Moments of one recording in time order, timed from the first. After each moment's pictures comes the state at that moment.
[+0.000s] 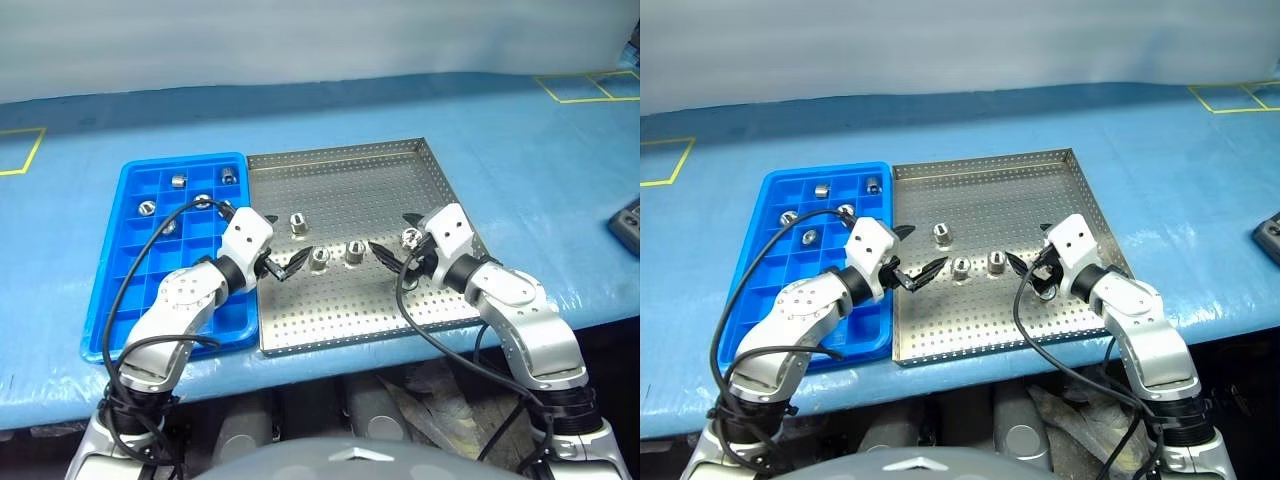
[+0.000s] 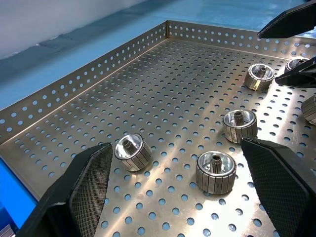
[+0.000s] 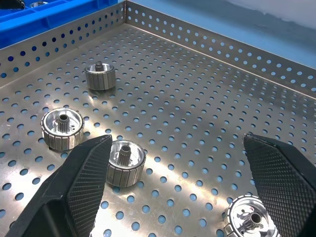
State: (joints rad) left arm -0.16 0.40 -0.17 -0.48 -0.20 0.64 -0.46; right arm -0.10 -0.50 0.01 -0.38 0.23 0.53 0.52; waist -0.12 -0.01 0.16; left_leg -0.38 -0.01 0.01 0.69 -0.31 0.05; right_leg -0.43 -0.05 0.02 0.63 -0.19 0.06
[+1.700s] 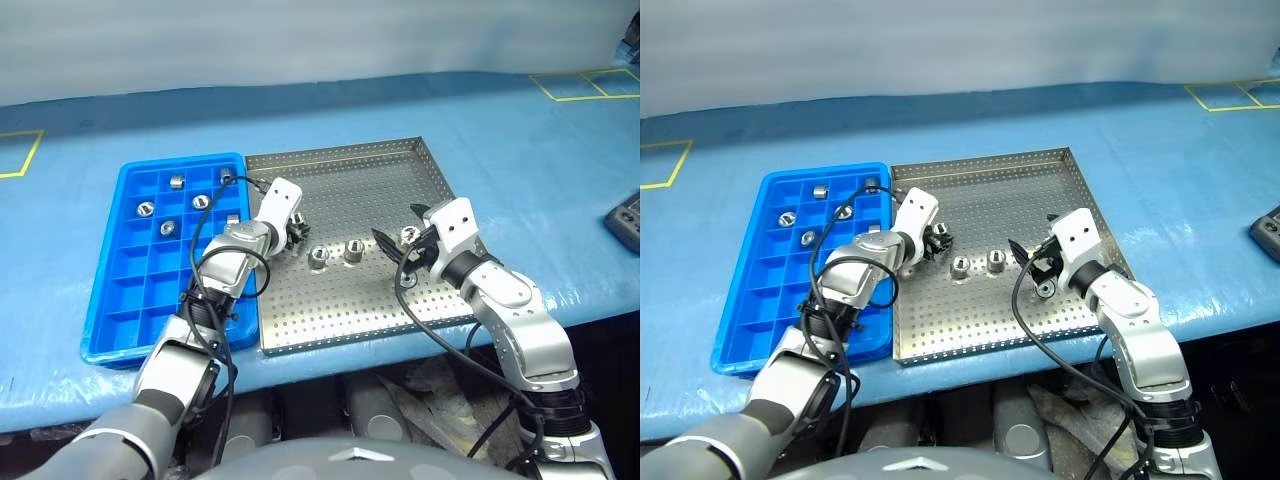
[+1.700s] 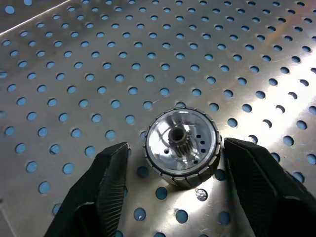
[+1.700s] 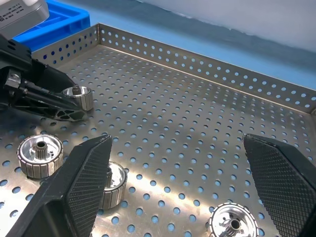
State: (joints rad) left arm -0.63 0.16 -0.21 0.23 -0.09 0.84 -0.31; right arm -0.10 -0.44 -0.01 -0.40 0.22 0.51 0.44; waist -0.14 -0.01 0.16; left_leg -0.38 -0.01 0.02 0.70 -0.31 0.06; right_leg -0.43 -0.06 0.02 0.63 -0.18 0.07
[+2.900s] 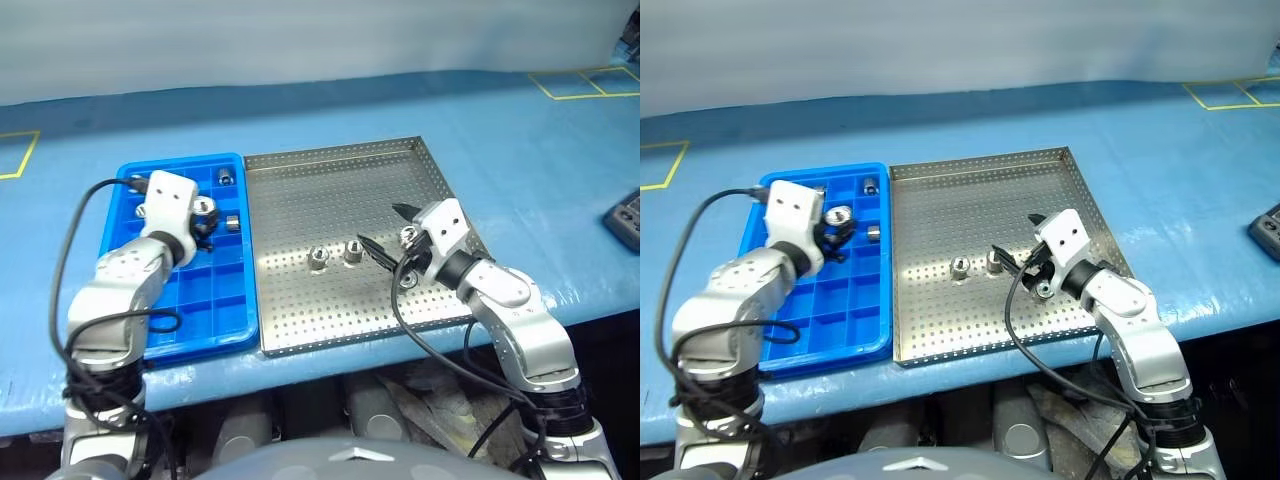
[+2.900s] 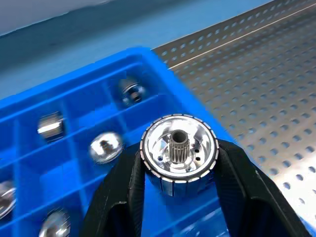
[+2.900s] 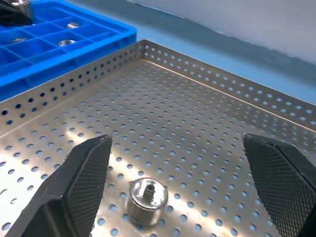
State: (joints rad) left arm -0.24 0.41 0.20 -0.59 -0.16 1.15 -0.23; right arm -0.12 -0.46 0.04 -0.43 0.25 0.48 0.55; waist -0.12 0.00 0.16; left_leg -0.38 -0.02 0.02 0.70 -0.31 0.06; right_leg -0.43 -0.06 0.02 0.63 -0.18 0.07
